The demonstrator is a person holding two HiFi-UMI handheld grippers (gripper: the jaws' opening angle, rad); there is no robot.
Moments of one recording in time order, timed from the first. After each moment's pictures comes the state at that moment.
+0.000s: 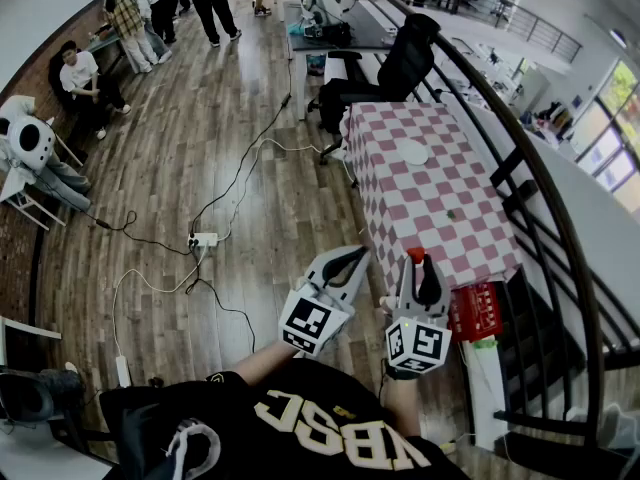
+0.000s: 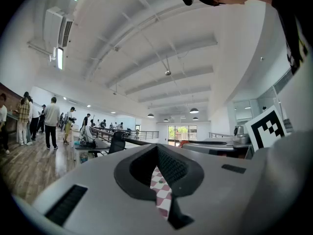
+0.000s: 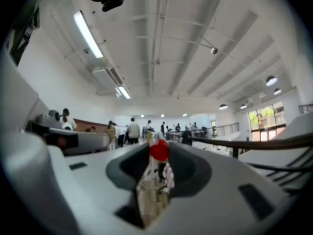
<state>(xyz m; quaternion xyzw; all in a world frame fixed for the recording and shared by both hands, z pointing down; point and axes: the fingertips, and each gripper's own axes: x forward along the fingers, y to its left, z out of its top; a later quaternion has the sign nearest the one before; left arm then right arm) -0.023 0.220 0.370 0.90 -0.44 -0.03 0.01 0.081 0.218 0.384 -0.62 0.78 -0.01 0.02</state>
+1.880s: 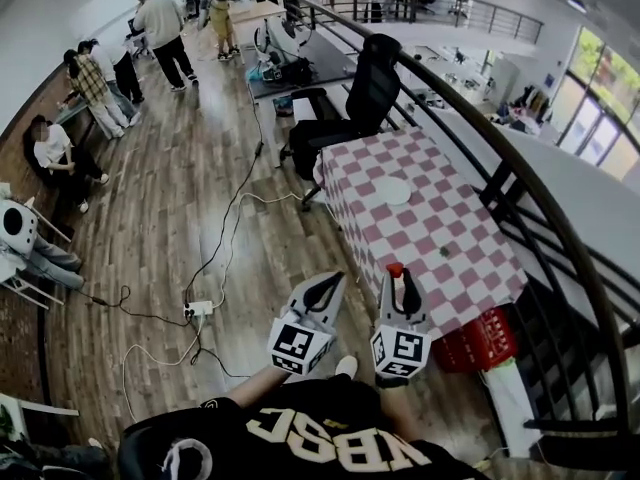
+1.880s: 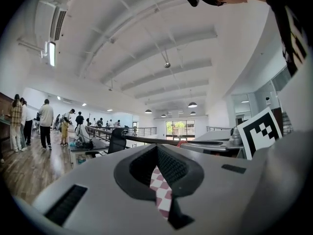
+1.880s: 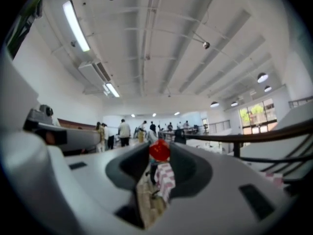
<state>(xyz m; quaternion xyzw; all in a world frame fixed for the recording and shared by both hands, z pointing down) -0.025 0.069 0.411 0.91 -0.42 0.01 0.01 0.088 0.059 0.429 -0.66 0.75 -0.03 0.03</state>
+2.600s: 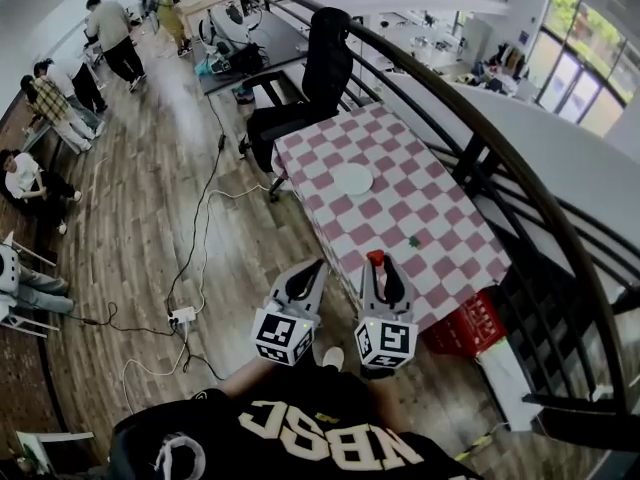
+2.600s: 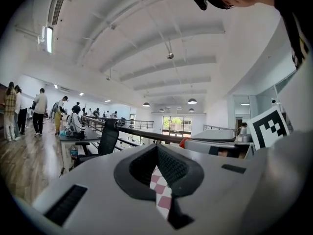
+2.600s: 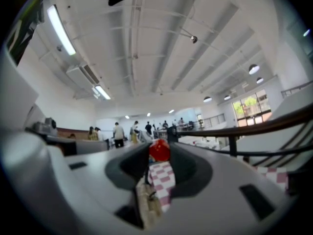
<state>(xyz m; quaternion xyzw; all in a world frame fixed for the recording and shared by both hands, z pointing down) 0.066 -0.024 0.434 0.91 -0.40 0.02 0.05 0.174 -0.014 0.447 -0.67 0.73 -0.07 0.06</state>
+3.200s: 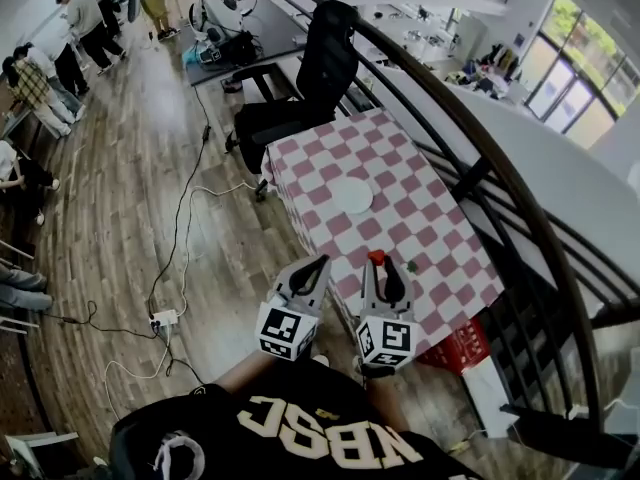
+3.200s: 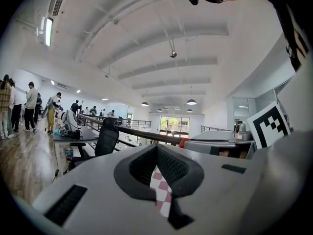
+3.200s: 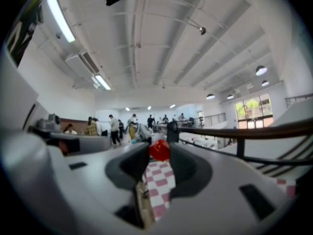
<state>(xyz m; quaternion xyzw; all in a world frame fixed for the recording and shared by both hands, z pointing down) 0.063 -0.147 0.449 0.92 -0.38 0.02 0.06 0.166 -0.131 0.461 -0.68 0.73 -0.07 0.01</state>
